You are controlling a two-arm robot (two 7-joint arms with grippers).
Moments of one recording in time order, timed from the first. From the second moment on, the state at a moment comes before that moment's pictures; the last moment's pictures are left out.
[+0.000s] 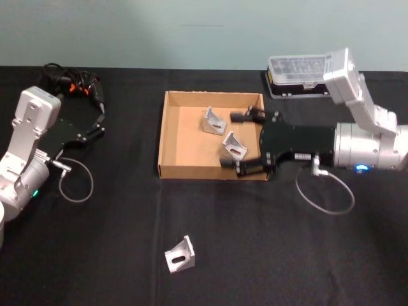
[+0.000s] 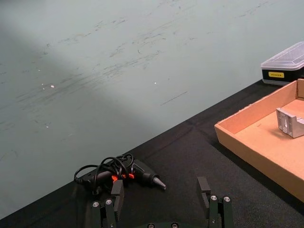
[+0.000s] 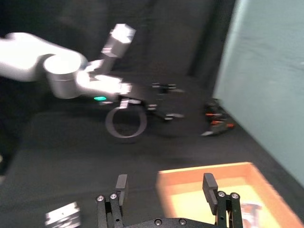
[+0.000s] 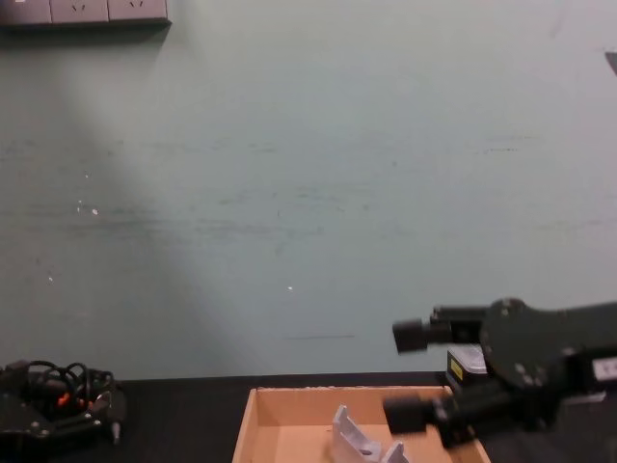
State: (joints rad) left arm -0.20 0.60 0.45 -1.41 -0.25 -0.12 0.03; right arm 0.48 0.61 -0.57 -1.48 0.43 0.01 0.92
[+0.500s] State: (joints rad) left arm -0.20 0.60 0.45 -1.41 -0.25 -0.12 0.03; right arm 0.49 0.66 -0.71 -1.49 0.43 -0.02 1.09
